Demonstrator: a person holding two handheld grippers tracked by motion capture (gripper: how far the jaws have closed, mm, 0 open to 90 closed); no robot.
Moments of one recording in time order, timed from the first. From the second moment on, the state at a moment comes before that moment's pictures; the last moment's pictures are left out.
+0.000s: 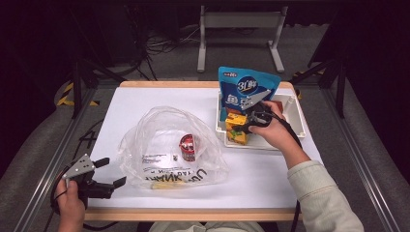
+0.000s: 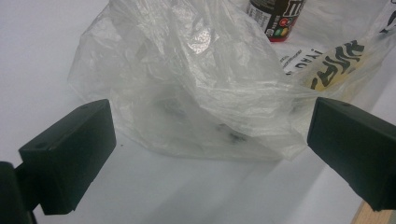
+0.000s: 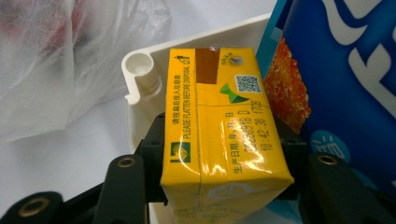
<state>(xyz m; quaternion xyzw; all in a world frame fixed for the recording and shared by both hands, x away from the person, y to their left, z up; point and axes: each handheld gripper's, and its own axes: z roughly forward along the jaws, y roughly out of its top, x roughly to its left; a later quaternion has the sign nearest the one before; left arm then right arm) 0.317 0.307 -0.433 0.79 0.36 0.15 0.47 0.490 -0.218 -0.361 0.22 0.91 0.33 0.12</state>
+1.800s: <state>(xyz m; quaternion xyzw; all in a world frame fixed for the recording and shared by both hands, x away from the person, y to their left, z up) 0.317 0.307 -0.433 0.79 0.36 0.15 0.47 0.440 -0.252 -0.360 0.23 0.87 0.41 0.14</state>
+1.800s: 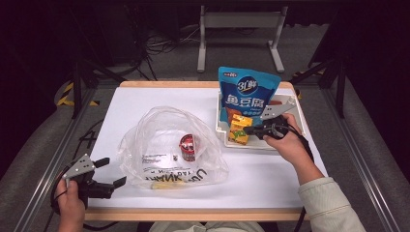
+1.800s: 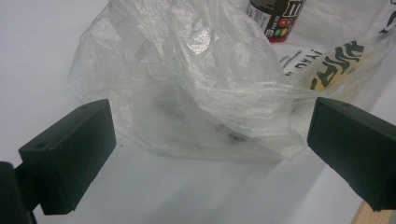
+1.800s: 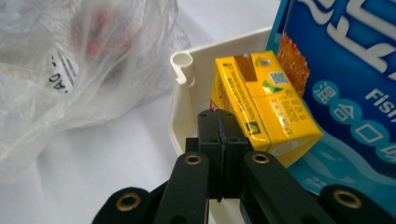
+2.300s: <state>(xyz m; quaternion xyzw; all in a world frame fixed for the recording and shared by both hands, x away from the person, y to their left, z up) 0.317 0.307 -0.433 0.79 0.36 0.15 0.47 0.445 -0.251 -0.382 0.24 0.88 0.38 0.13</state>
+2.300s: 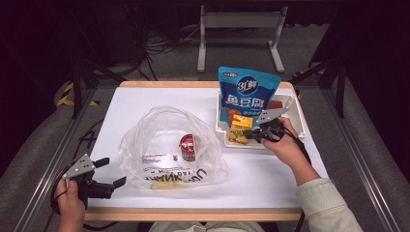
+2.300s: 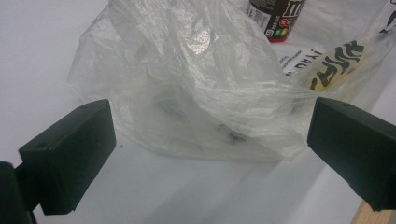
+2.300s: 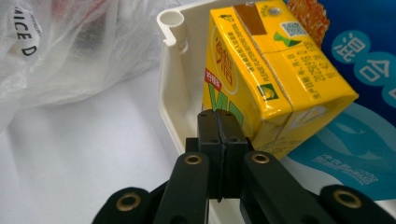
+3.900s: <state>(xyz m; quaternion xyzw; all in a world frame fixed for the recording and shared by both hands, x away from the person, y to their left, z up) 0.318 0.306 -0.433 0.79 0.36 0.15 0.48 0.410 -0.185 -0.317 0.20 0.84 0.49 0.11</state>
